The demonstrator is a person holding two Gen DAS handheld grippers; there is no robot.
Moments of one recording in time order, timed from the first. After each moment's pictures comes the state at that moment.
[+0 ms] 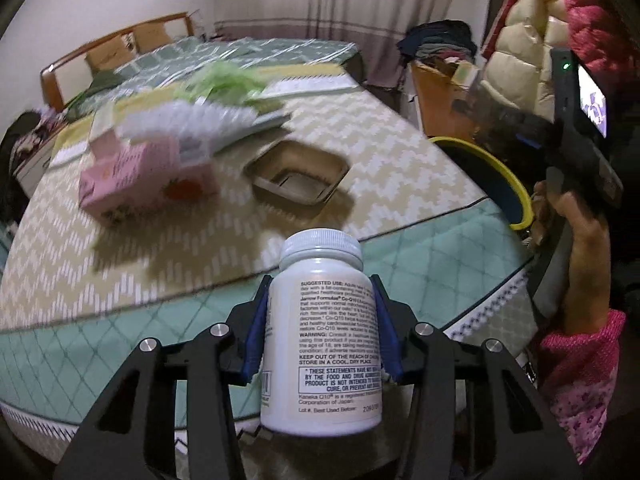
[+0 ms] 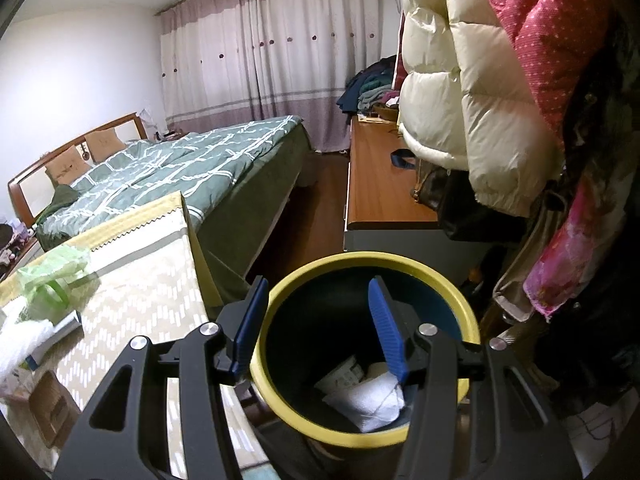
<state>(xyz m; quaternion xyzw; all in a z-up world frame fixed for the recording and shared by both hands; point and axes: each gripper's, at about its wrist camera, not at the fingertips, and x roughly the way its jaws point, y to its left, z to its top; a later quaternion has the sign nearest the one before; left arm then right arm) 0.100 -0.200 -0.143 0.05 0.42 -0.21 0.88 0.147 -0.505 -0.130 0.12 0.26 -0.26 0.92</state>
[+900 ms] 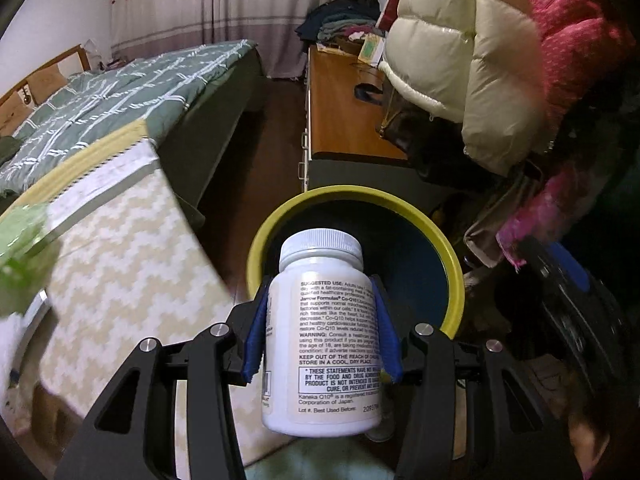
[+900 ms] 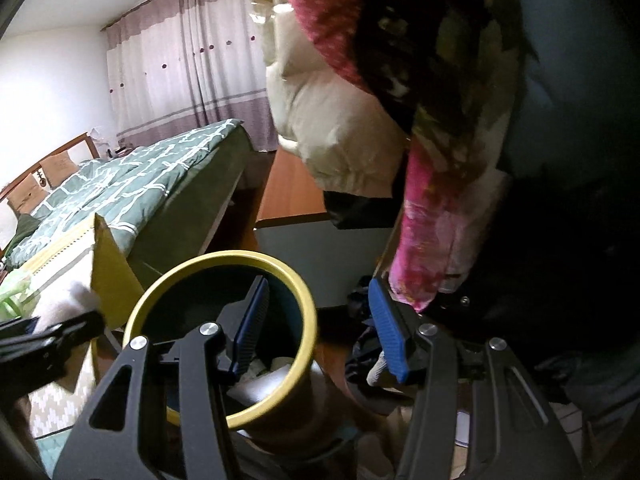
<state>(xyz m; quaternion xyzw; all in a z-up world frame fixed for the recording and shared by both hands) 0.209 -0.455 -0.130 0.11 0.42 -0.35 0.83 0.053 -0.616 -0.138 0.16 0.26 -0.34 0.89</state>
